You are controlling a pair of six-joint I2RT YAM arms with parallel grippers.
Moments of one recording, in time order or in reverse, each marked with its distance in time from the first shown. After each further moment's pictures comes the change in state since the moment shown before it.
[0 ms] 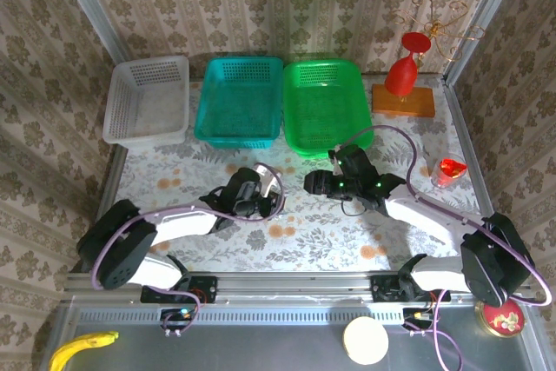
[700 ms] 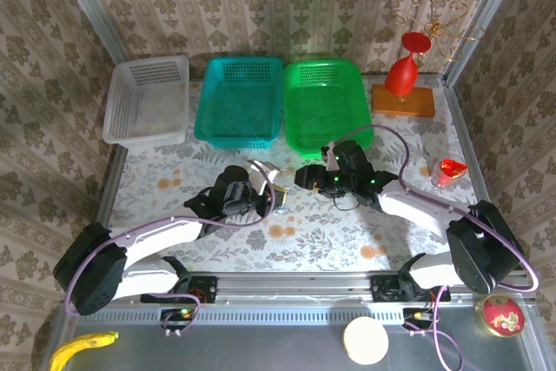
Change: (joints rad) left arm -0.006 -0.180 -0.004 -0.038 0.049 0.060; right arm -0.019 0.094 0.002 0.188 -0.192 0.116
